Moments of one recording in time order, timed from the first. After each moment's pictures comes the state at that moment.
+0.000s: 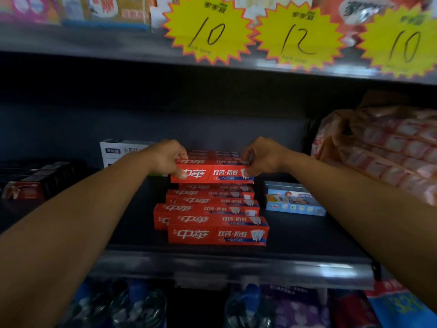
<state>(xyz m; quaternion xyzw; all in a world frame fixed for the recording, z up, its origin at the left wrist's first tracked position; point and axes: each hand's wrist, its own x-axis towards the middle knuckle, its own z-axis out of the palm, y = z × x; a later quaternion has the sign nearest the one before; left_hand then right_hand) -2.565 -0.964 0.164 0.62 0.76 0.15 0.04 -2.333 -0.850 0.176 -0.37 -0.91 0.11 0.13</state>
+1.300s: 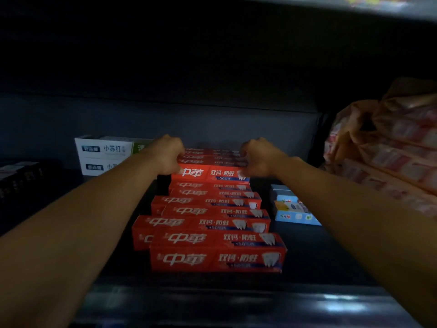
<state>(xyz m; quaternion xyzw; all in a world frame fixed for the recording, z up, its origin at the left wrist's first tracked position) -2.581 -0.892 0.137 0.61 0.78 0.12 -0.08 -2.378 -0.778 0.137 -0.40 -0.91 -0.06 0.14</state>
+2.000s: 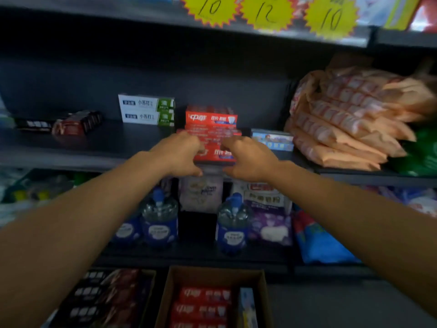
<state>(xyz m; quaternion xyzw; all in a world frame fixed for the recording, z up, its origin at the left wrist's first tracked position) -2.429 -1.157 0.112 0.69 0.71 0.08 -0.07 -2.264 -1.065 0.099 -0.30 -0.94 -0.07 0.15</state>
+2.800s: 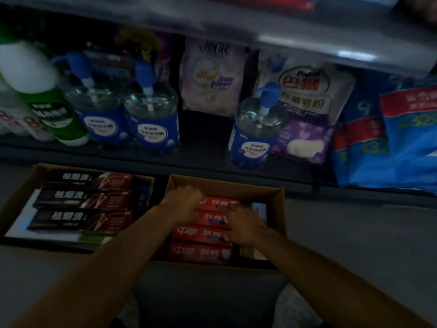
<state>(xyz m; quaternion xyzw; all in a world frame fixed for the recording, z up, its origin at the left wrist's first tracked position) -2.422 -1.171 -0.256 0.65 0.71 -0.08 0.25 -2.238 -1.105 -0.309 -0.32 -0.92 0.20 -0.15</state>
